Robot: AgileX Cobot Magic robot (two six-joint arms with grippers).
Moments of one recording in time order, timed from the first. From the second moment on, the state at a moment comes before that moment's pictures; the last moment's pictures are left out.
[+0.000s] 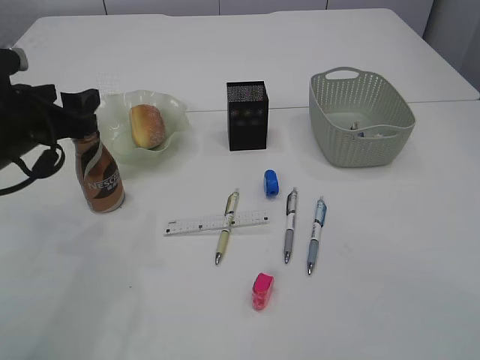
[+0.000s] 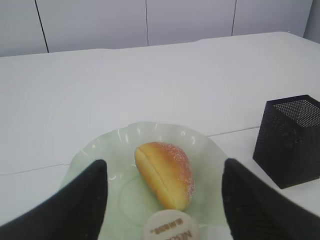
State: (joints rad) left arm -0.25 1.74 -0.70 -0.05 -0.82 0.01; right arm 0.05 0.99 -1.30 0.00 1.26 -0.01
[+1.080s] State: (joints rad) left arm -0.25 0.95 -0.69 -0.13 0.55 0.01; right arm 0.05 0.99 -1.30 0.14 1.26 -0.01
